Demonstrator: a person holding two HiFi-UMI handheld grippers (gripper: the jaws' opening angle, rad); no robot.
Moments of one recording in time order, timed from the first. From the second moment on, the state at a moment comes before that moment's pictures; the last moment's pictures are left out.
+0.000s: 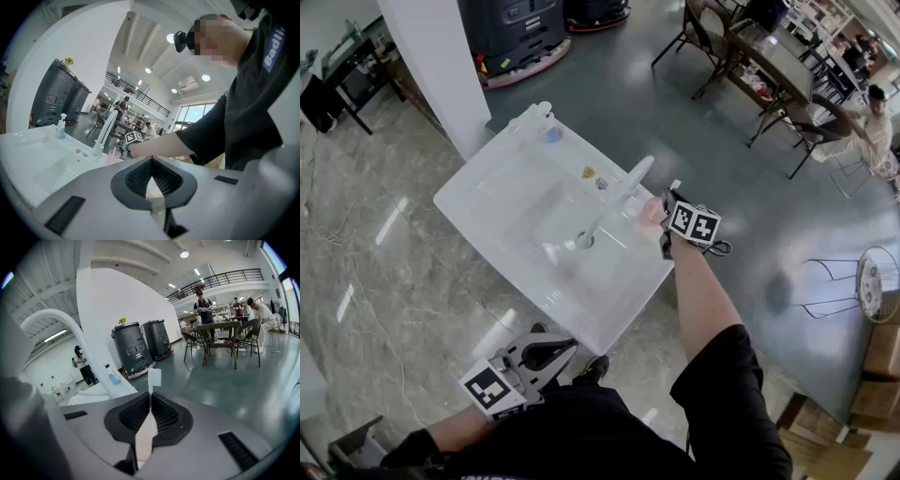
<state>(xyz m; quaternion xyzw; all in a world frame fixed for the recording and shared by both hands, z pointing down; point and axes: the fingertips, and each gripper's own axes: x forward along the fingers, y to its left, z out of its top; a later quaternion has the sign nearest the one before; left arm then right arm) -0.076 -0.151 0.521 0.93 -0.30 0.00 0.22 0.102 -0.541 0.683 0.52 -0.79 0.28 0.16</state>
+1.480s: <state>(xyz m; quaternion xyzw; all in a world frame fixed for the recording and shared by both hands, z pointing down) -0.055 -0.116 0.483 0.94 -0.27 -0.01 0.18 0.117 -0.476 0.586 0.49 -0.83 0.23 0.10</state>
